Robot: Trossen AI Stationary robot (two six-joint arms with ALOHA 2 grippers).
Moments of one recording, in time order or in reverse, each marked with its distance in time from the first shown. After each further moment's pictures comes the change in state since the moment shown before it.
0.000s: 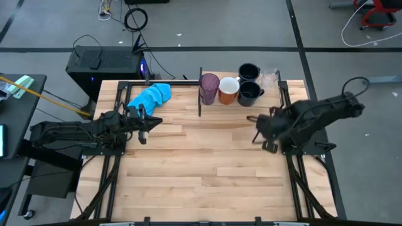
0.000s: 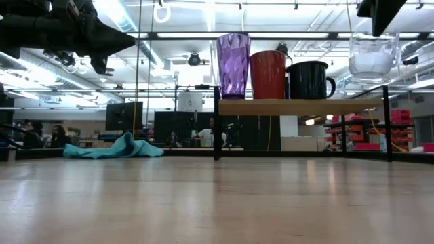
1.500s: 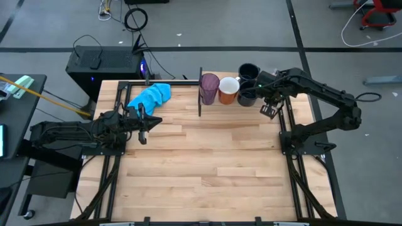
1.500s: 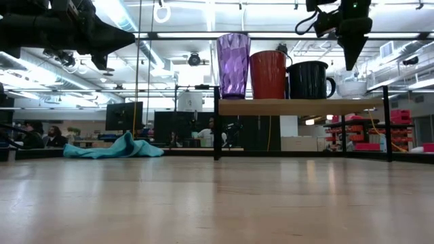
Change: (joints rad) left arm 0.000 0.000 0.000 0.022 0.000 0.085; right arm -0.759 0.058 0.047 -0.061 0.091 -0.598
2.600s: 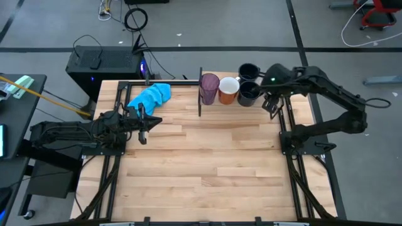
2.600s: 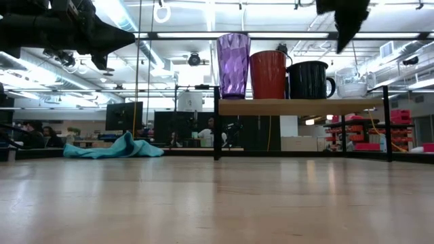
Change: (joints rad) left arm 0.000 0.000 0.000 0.001 0.000 0.003; right arm 0.003 -0.092 0.081 0.090 -0.035 -0.048
